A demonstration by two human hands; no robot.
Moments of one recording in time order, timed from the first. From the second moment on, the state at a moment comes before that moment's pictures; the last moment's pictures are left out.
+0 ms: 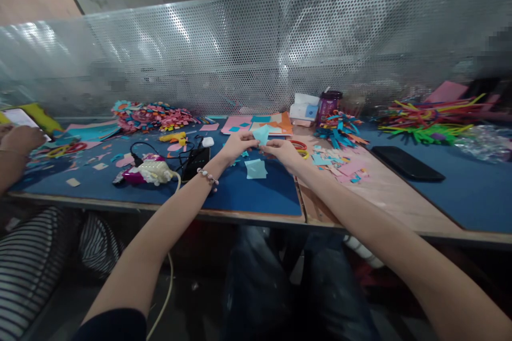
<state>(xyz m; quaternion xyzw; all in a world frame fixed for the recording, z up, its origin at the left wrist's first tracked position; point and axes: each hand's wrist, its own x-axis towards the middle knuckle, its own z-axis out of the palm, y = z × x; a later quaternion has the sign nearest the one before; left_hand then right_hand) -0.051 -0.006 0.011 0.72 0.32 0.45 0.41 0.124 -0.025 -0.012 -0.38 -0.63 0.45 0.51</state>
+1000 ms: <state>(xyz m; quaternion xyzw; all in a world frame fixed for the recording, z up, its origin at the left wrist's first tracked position) -0.053 -0.004 0.011 0.71 0.31 0.48 0.41 0.128 -0.029 -0.008 -0.39 -0.71 0.39 0.44</state>
